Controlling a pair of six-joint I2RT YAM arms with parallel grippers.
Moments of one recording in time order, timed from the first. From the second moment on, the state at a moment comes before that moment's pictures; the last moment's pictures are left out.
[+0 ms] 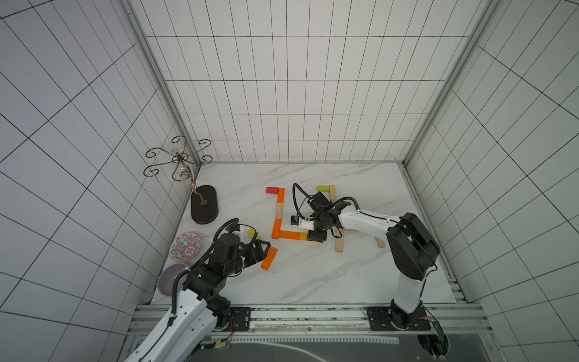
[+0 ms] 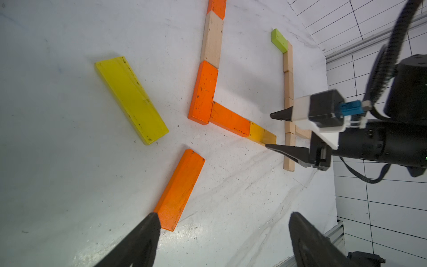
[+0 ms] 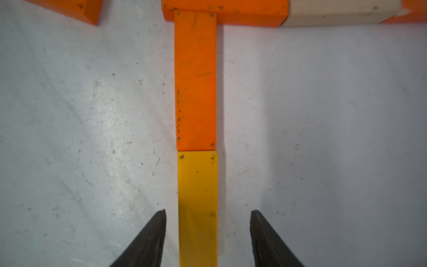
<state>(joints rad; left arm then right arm) -0.44 0.57 0.44 -0.55 0.21 -0.84 0.71 1.81 1.24 -0.56 -0.17 -0.73</state>
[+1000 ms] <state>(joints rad) -0.66 1.34 0.62 -0.50 -0.11 -0.68 1.07 0.87 0.36 0.24 0.01 0.03</state>
